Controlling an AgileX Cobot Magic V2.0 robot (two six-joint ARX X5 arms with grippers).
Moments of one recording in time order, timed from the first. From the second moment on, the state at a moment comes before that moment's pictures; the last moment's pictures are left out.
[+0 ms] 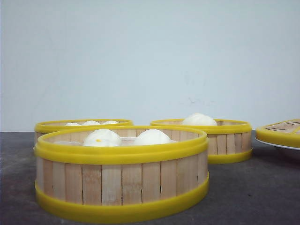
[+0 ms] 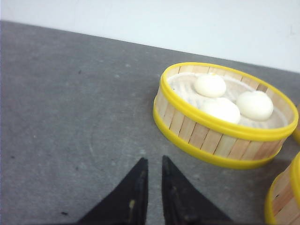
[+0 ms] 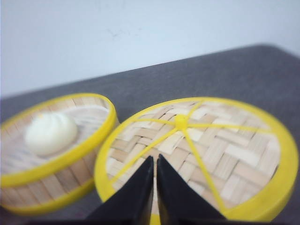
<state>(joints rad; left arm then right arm) -0.14 0.00 0.03 -0.18 -0.10 -0.23 -0.03 0.00 0.01 -0.09 -0.08 0.35</state>
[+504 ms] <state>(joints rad) -0.14 0.19 0.34 -0.18 -0.13 -0.34 -0.03 0.24 0.30 -0.12 -0.08 0.61</state>
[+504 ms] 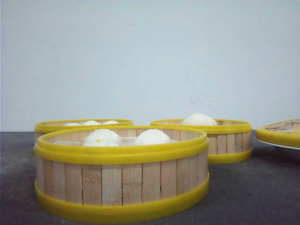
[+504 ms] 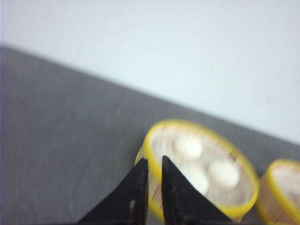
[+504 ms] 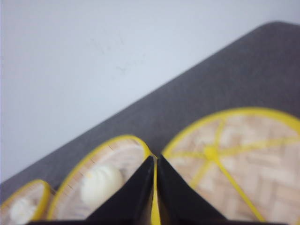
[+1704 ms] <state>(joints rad) -0.14 1.51 1.28 -0.54 -0.06 -0.18 0.07 0.71 0.85 -0.35 -0.21 0.23</state>
